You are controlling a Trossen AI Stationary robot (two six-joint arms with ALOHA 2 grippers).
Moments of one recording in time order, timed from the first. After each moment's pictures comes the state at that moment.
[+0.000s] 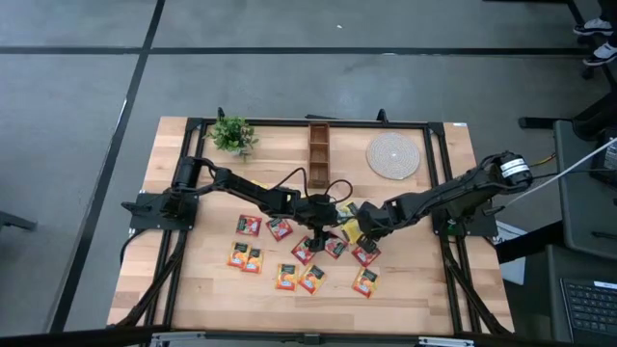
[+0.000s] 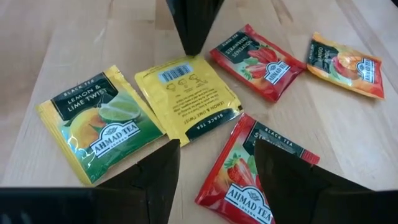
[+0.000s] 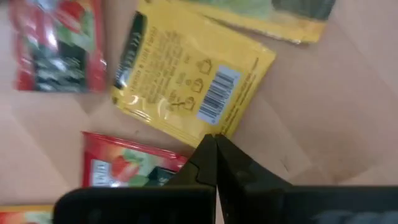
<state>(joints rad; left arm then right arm) -0.06 2.04 1.20 0.17 0.09 -0.06 0.22 1.52 0.68 -0.41 0.02 0.89</state>
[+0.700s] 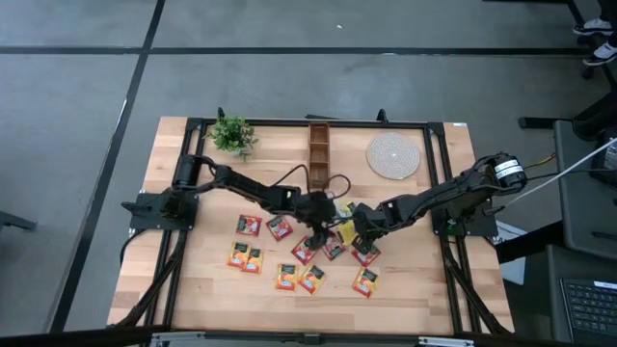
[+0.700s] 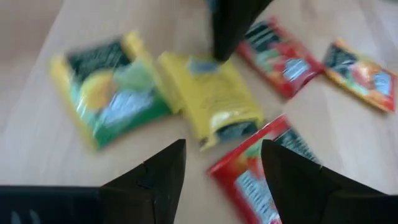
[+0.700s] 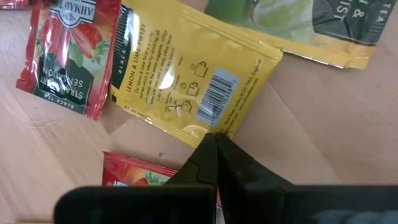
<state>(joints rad) -0.02 2.04 1.20 0.11 0.13 -0.27 0.22 1.60 0.69 -0.34 0.02 0.88</state>
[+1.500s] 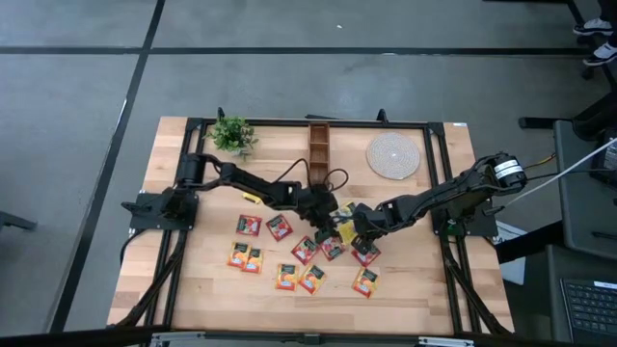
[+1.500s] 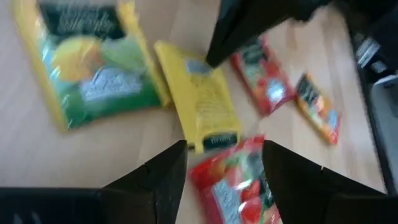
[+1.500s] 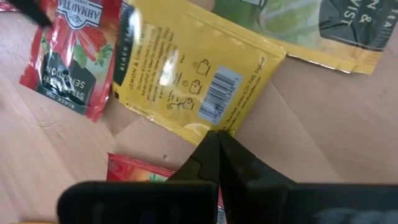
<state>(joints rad) 0.02 2.08 1.20 0.22 0.31 -0.51 0.23 1.60 0.69 -0.32 0.03 0.88</state>
